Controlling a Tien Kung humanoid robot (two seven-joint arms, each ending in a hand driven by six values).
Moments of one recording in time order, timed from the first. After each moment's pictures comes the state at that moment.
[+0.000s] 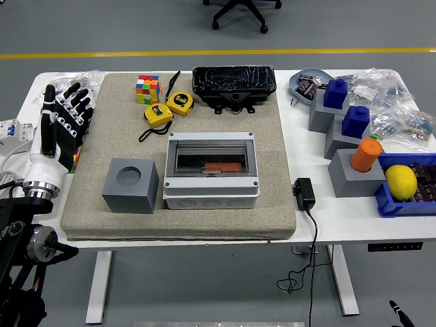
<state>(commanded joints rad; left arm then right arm) -0.07 0.01 -1.57 -1.43 1.12 0.02 -0.14 0.13 -0.07 1.64 0.18 -1.57 0.00 -0.01</state>
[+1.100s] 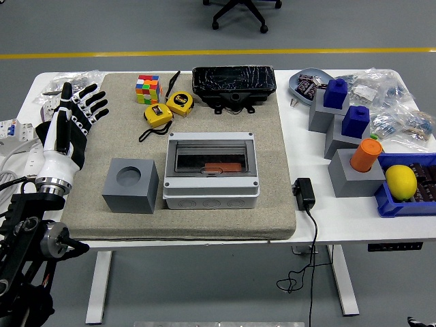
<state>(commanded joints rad) -0.10 0.00 -1.50 -1.42 1.16 0.06 -0.12 0.14 -0.07 1.78 0.18 -1.84 -0.31 0.02</state>
